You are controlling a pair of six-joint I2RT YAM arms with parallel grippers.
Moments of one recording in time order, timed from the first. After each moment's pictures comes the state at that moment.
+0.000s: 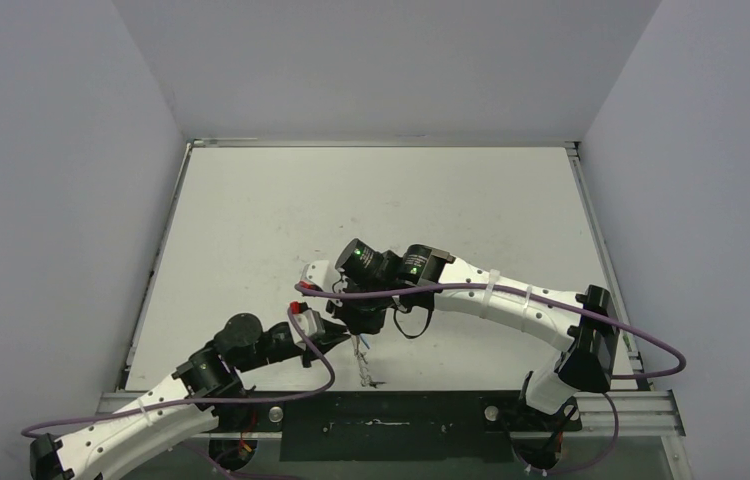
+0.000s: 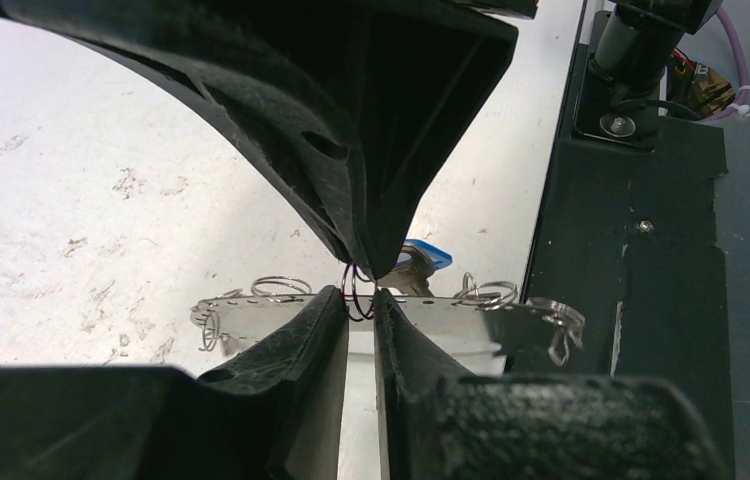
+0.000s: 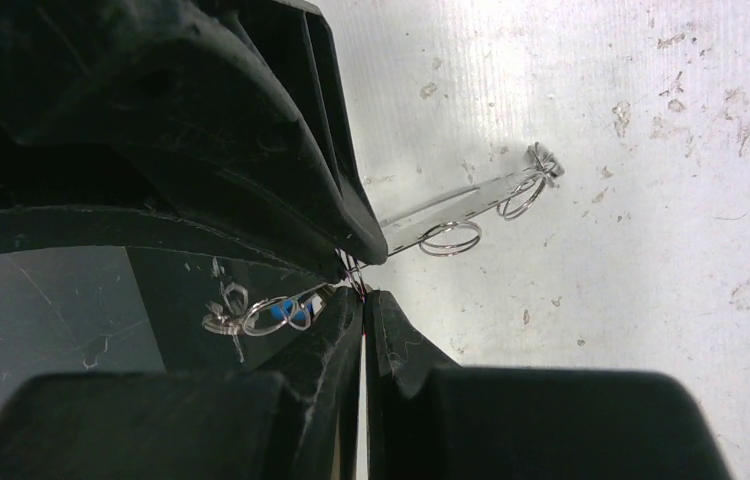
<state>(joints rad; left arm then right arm) -0.93 0.39 0.26 -0.01 0.28 0.06 1.15 1.60 1.48 -0.89 -0.24 -0.15</state>
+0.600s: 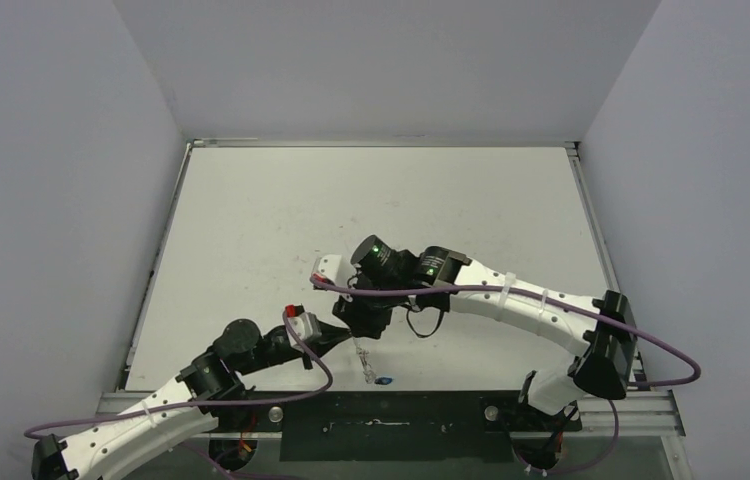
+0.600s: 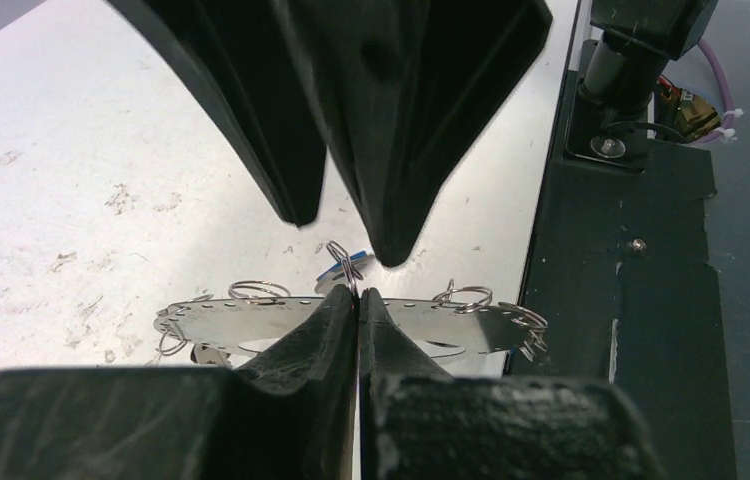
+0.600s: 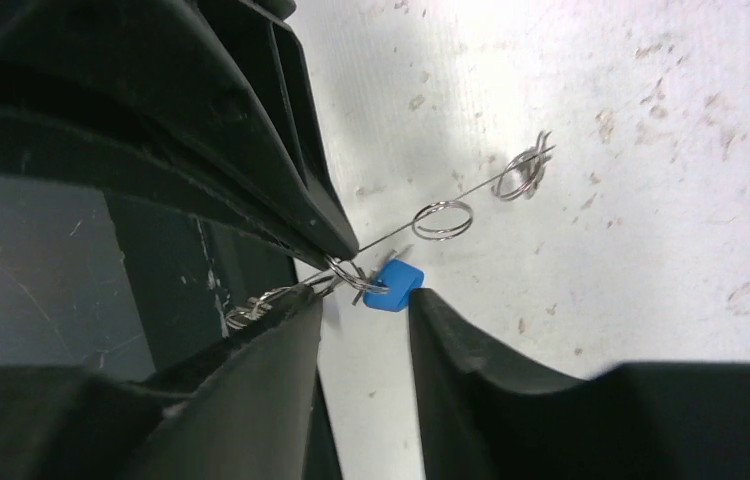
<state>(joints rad) -0.93 0.37 0.19 0.09 0.29 0.02 1.12 1.55 1.40 -0.81 -0.26 -0.15</state>
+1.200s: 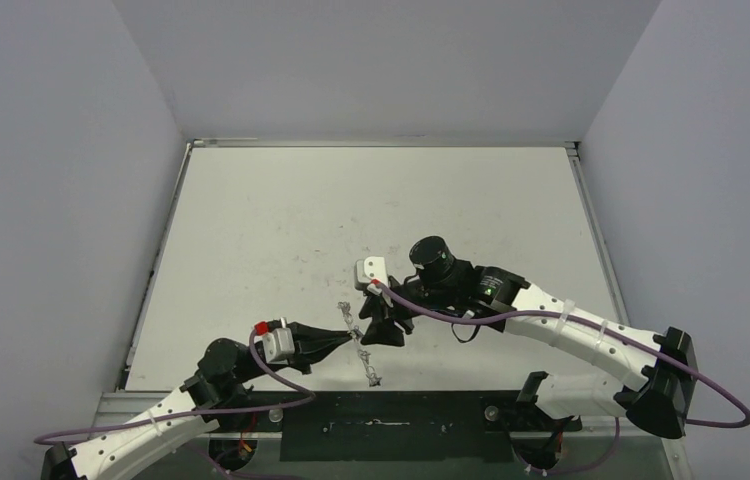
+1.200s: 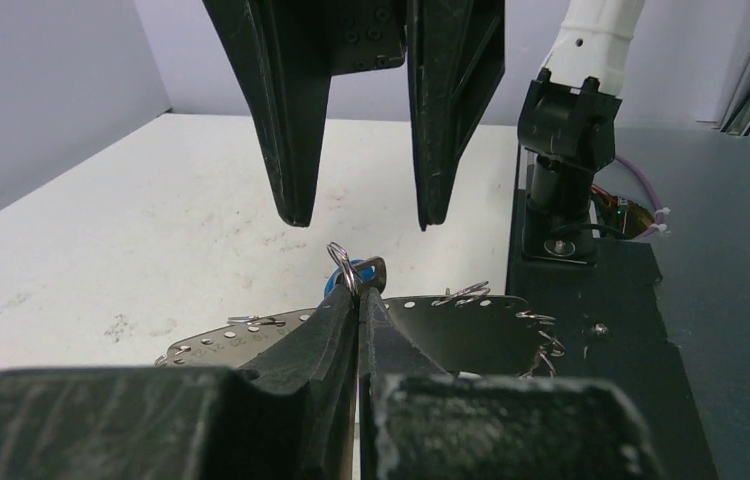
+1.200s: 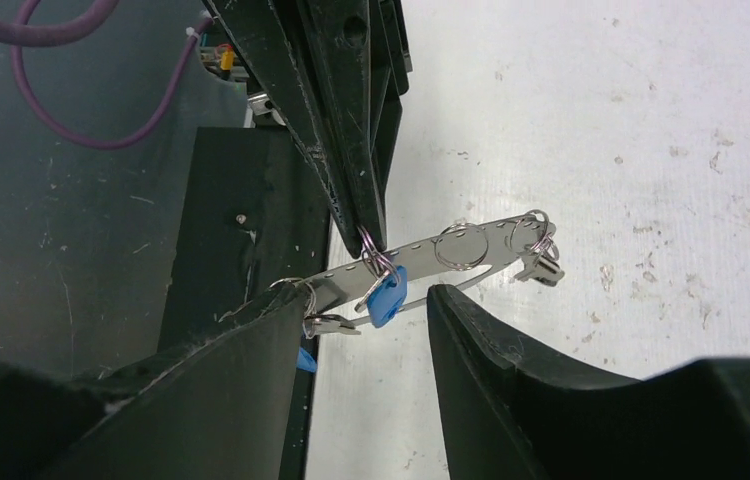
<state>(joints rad) -0.93 0.21 0.02 0.43 0.35 -0.05 0.99 1.20 1.01 -0.39 -0.63 -0.26</state>
